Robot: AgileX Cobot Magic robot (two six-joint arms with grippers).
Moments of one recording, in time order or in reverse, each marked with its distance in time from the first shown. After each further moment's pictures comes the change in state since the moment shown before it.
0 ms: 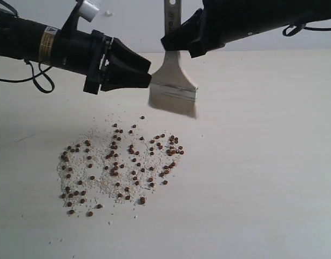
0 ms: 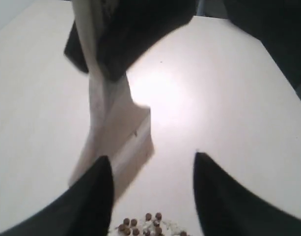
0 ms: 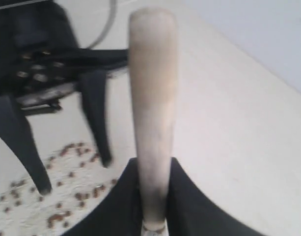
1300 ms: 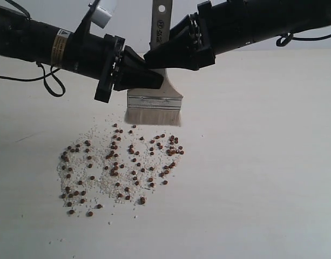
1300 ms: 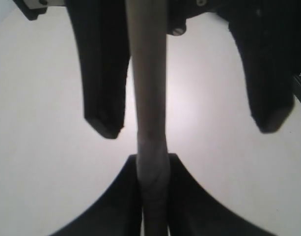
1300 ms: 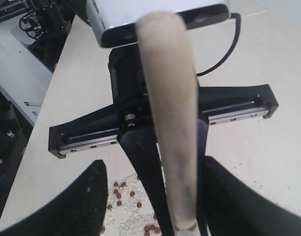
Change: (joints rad) left arm -0.072 0.000 0.000 -0.003 0.013 0.057; right arm -0.001 0.062 0.002 0.105 0.356 -0.135
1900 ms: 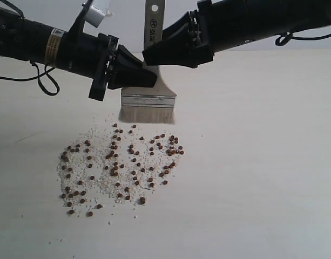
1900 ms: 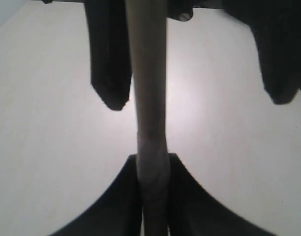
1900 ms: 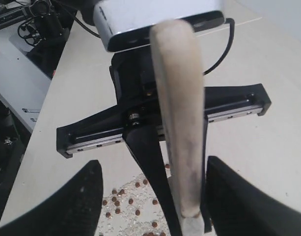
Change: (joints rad) left arm 0.030 0.000 -0.002 0.012 0.000 -0.002; right arm 0.000 0.000 0.000 0.026 -0.004 -0.005
